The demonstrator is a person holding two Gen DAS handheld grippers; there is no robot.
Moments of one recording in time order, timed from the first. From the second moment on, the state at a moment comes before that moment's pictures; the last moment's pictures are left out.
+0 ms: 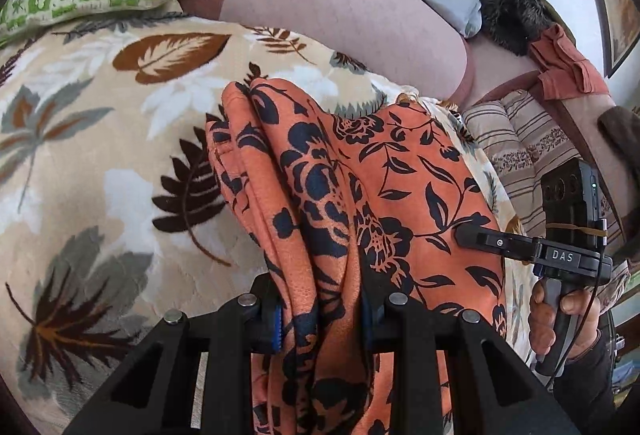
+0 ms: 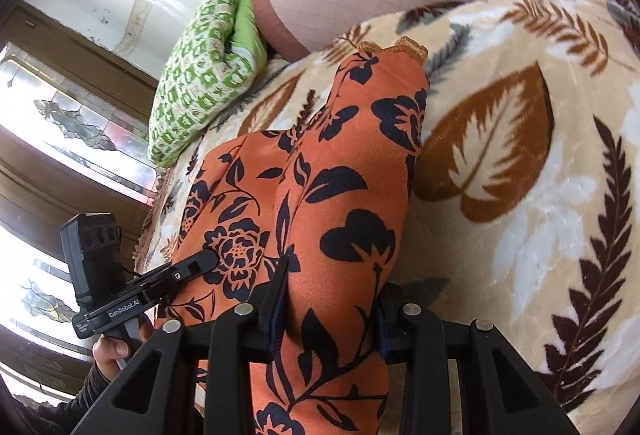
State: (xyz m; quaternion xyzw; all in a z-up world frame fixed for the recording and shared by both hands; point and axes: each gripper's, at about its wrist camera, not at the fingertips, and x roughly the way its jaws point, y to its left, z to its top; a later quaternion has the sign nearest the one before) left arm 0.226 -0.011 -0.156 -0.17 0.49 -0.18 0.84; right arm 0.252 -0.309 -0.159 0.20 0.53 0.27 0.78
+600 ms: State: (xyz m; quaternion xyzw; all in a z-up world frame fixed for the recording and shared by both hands) left arm 0.228 -0.015 -0.180 -0.14 0.51 -0.17 0.83; right arm 0.251 -0.325 -0.205 0.22 0.58 0.23 0.75
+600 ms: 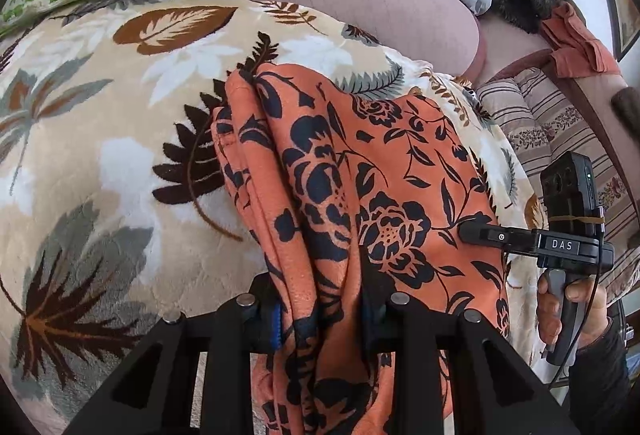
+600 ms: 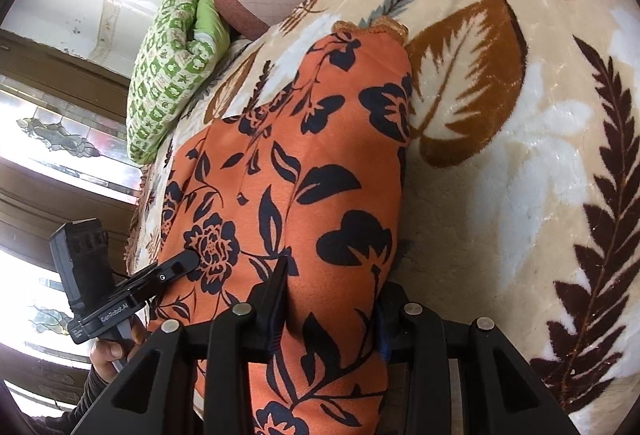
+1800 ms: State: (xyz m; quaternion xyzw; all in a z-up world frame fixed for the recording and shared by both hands) left arm 0.163 -0.030 -0.176 0.01 0.51 -0.19 0.84; right arm 0.319 -0.325 -0.202 0.35 0.51 0.21 0.76
